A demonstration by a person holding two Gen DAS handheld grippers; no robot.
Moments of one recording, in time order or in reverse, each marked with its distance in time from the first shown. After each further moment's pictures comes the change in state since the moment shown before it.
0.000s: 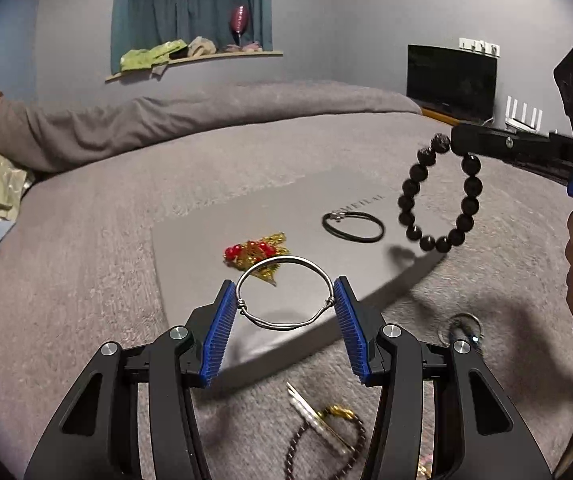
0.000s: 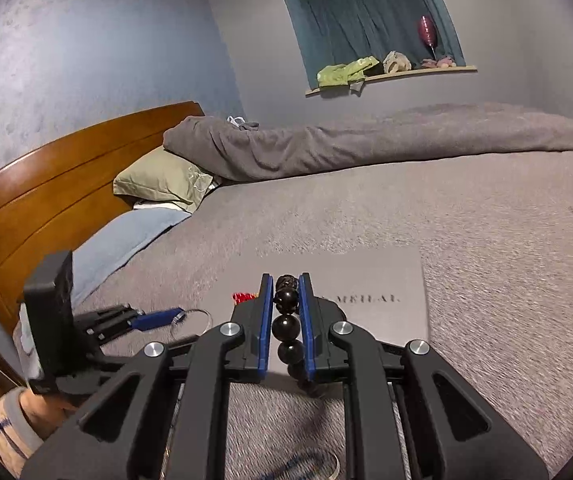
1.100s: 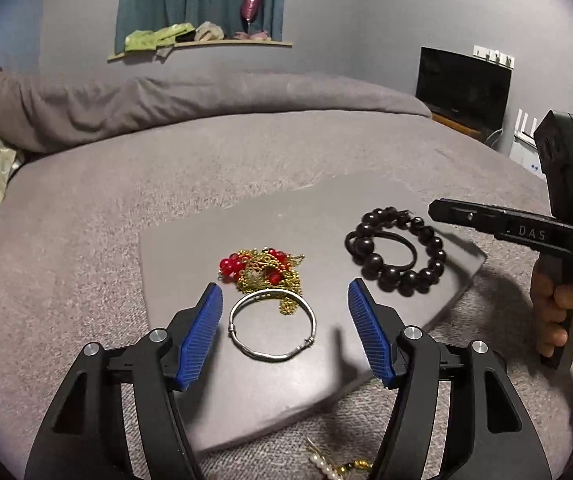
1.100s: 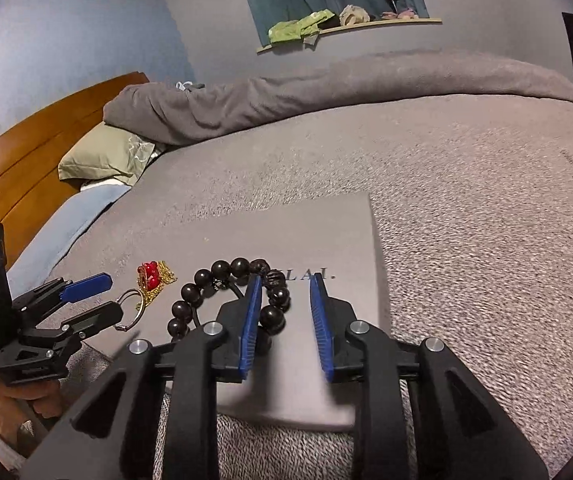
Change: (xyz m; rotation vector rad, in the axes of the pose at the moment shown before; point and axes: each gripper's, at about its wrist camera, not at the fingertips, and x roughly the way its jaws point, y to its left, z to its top) left arm 0.036 0.018 0.015 -0.059 0.019 -0.024; right arm 0.077 -0.065 -0.015 0.092 0.146 -0.134
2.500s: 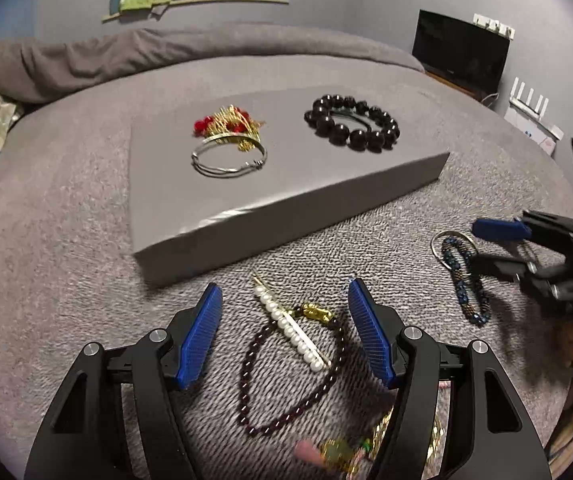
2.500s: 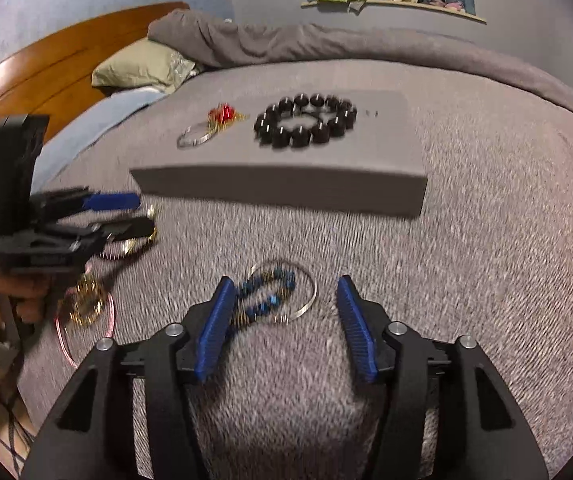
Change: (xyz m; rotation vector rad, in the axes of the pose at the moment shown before) left arm -0.019 -0.027 -0.075 -0.024 0.180 -0.019; right arm -0.056 0.045 -0.119 -0.208 0.189 -0.005
